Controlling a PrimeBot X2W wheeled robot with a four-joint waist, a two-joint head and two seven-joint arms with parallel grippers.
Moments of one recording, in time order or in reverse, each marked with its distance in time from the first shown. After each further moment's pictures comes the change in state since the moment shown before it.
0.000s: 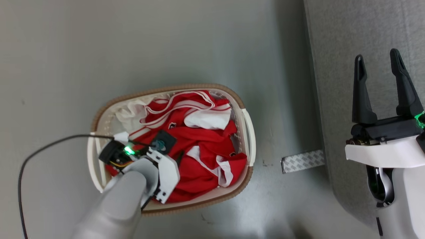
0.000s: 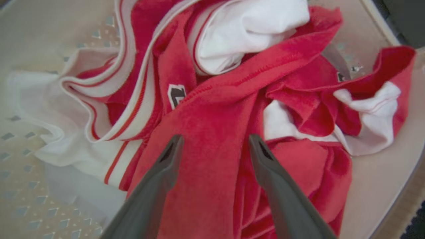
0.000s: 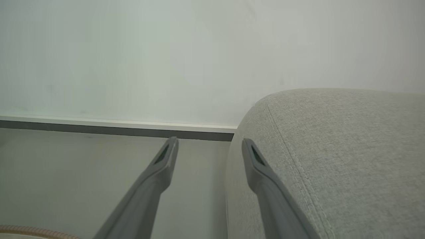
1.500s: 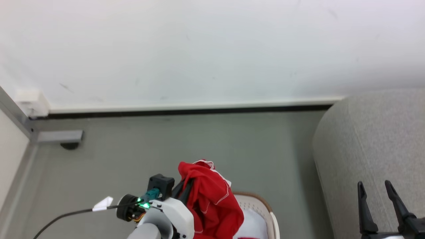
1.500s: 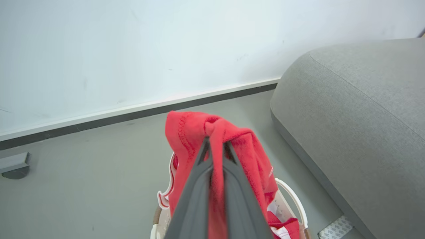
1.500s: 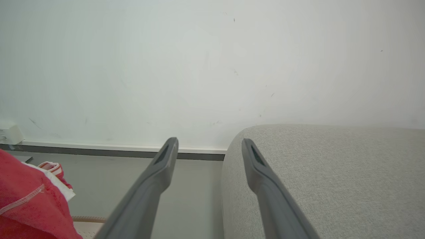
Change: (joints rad) left arm 0.289 -0.044 0.018 -0.210 -0.301 0.087 -0.185; right arm 0.431 0.001 -0.127 0.167 -0.079 0.000 0.000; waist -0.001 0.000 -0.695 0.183
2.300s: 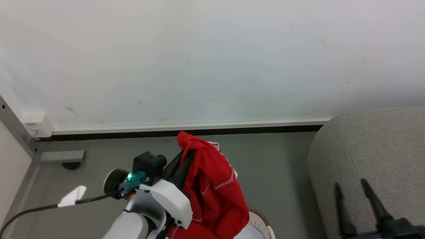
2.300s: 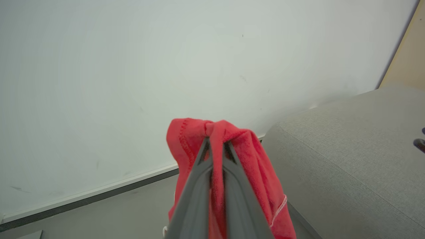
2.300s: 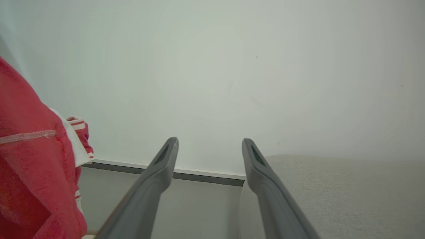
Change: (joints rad) left arm 0.116 0.146 0.043 -0.633 -0.027 0.116 0.244; right arm 0.043 -0.001 0.083 -0.054 -0.001 0.000 0.000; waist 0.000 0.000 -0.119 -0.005
